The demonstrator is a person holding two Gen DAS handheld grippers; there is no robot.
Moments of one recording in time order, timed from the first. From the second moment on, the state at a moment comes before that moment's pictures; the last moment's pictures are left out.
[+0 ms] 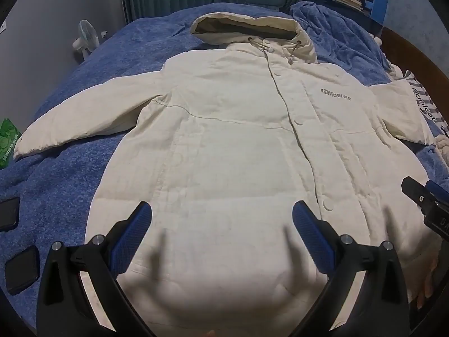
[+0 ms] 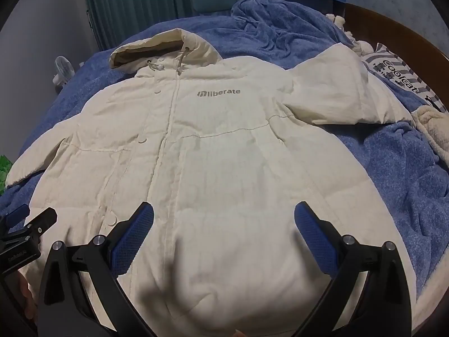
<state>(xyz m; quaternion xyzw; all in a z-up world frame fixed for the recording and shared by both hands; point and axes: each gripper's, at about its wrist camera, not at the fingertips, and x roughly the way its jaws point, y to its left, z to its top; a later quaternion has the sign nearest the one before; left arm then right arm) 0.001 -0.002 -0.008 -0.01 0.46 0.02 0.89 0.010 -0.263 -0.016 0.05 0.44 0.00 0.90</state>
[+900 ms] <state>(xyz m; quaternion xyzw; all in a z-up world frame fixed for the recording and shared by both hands) 0.001 -0.002 -0.010 -0.02 0.46 0.02 0.89 0.012 -0.266 -0.021 0.06 0.44 0.00 0.89</state>
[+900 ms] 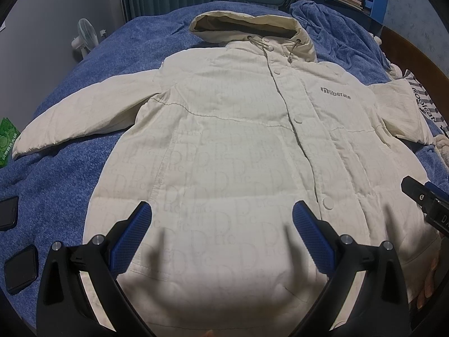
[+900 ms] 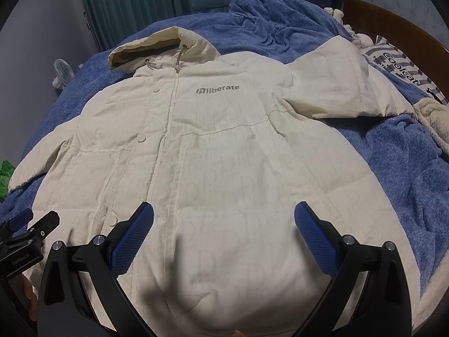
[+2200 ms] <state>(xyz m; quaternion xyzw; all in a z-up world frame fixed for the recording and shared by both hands) 0.000 -0.003 -0.014 -0.01 0.47 0.02 0.88 0.014 -0.265 -0.025 0.06 0.45 0.00 0.89</state>
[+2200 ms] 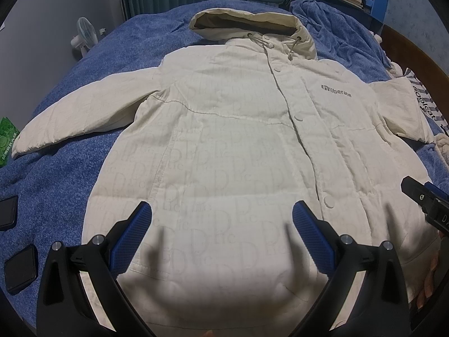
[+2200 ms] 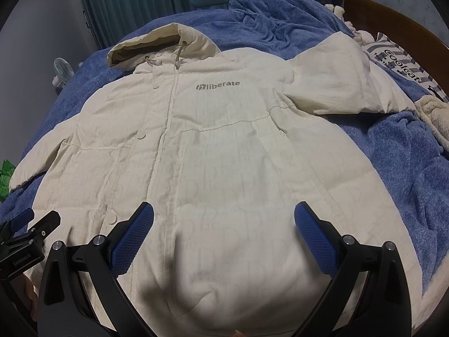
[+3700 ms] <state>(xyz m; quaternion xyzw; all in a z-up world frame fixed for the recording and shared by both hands) 0.104 0.020 -0.025 -0.03 0.43 0.02 0.90 0.145 -0.577 -0.023 0.18 0.33 -0.21 0.90</state>
